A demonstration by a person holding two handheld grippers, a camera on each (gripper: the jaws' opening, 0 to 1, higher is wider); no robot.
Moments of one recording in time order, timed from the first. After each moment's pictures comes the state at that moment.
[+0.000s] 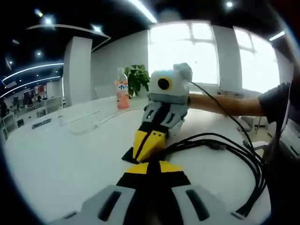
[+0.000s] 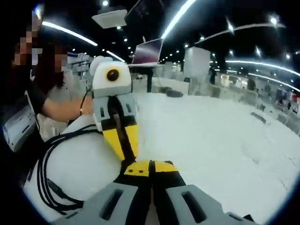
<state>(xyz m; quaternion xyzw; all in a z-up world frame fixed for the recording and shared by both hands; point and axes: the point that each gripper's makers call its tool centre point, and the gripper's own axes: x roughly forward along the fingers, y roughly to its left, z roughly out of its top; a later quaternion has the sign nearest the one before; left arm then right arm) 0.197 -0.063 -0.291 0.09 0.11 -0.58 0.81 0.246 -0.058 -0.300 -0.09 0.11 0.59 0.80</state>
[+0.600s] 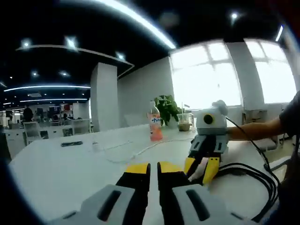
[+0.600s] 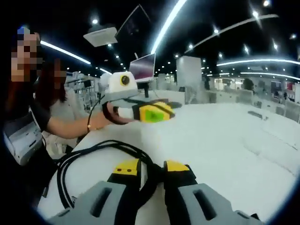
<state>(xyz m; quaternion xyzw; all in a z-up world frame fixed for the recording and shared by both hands) 0.258 -0.009 -0.215 0.02 -0.05 -0.41 0.91 0.207 -0.061 -0.293 -0.12 0.12 0.60 0.78</state>
